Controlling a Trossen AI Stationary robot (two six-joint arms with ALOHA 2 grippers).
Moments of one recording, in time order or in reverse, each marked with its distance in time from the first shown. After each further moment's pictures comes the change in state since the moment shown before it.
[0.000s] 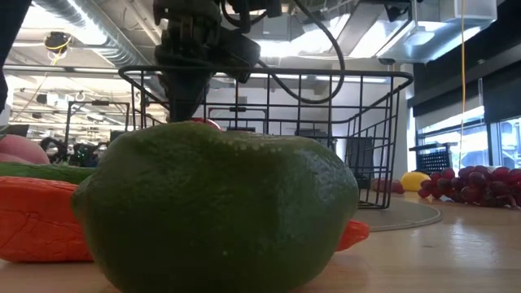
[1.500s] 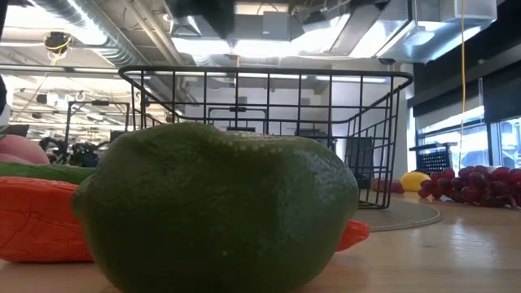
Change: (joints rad) left arm 0.055 -0.262 0.241 -0.088 -0.467 -0.210; right arm -0.082 0.345 0.510 -0.493 0.123 0.028
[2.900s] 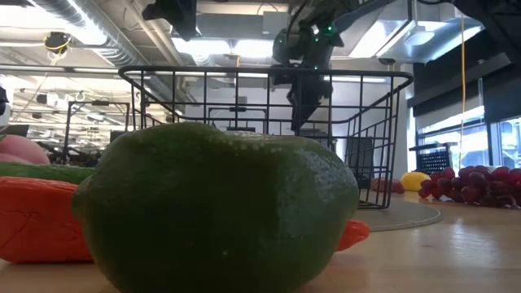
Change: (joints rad) left arm 0.467 -0.229 0.000 -0.100 0.057 0.279; right arm -0.286 0.824 0.339 -0.087 -0.044 -0.487
